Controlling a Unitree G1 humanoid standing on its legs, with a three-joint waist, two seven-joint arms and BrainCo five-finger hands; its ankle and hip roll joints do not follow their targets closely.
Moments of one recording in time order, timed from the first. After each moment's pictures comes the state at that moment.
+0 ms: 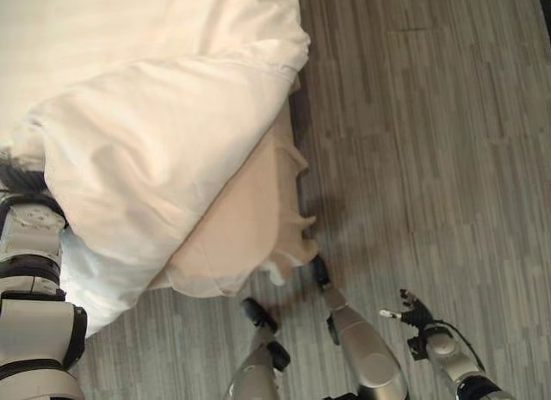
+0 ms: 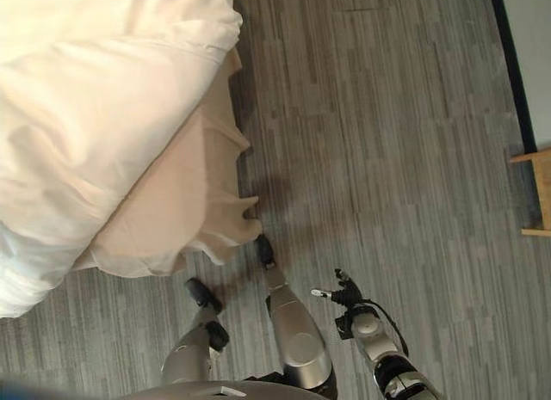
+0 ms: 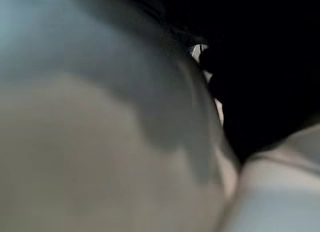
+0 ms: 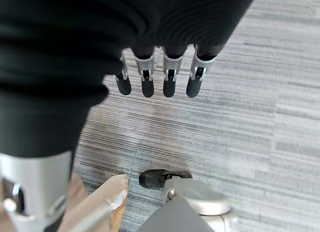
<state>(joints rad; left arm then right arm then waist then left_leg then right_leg) -0.79 1.00 -0.18 1.22 -0.11 -0.04 0.35 -0.13 -0.33 0.34 0.92 0.21 -0.13 -0.12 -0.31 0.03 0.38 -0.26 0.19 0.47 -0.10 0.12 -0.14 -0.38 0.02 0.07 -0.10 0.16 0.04</state>
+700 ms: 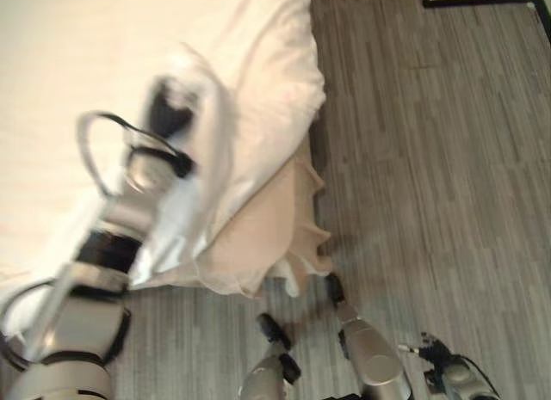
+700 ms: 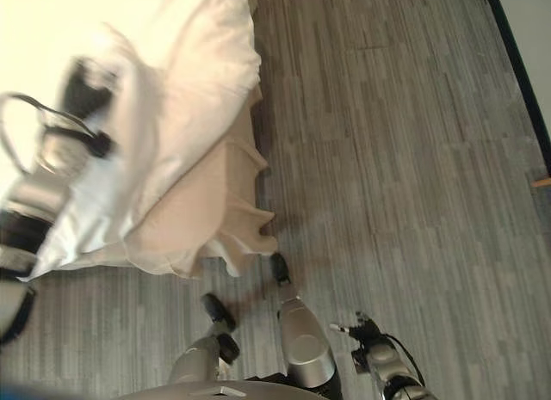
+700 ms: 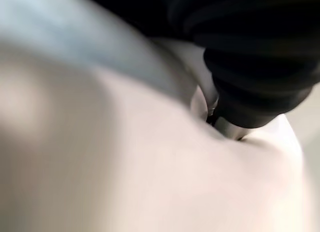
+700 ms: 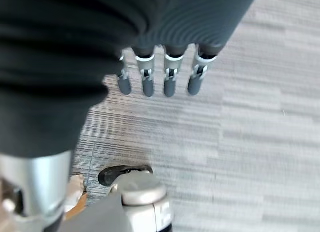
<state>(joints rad) -0.58 0.62 -0.30 0.30 -0.15 -0.09 0.26 -0.07 -0.31 0.23 1.18 0.14 -0.03 -0.08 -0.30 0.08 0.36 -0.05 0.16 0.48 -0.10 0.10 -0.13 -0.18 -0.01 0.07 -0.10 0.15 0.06</state>
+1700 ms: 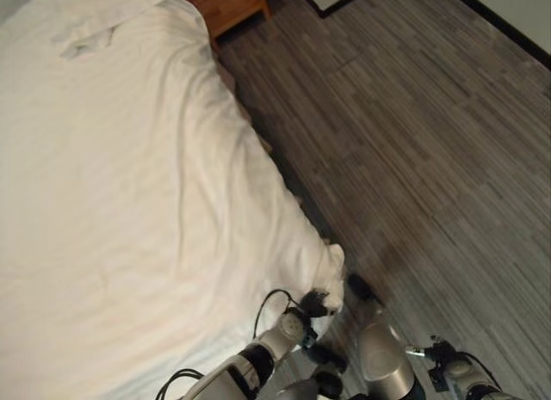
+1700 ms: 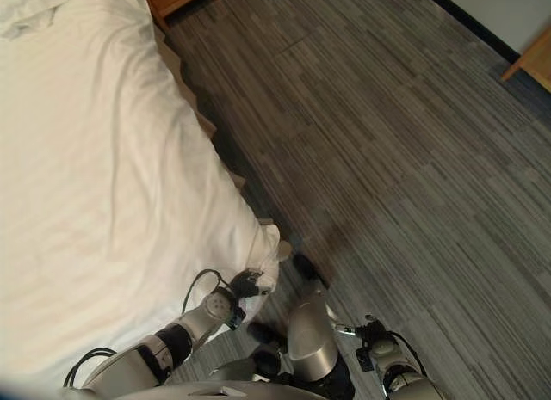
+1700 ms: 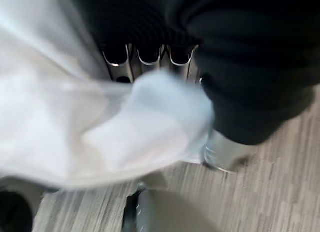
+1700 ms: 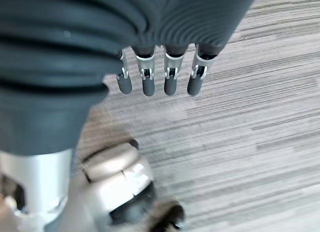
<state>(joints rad) -0.33 -0.03 -0.66 1.13 -0.13 -0.04 0.11 -0.19 -0.31 0.32 1.28 0.07 0.02 -0.15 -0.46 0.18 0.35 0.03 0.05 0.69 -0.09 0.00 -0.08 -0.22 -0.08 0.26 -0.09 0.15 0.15</state>
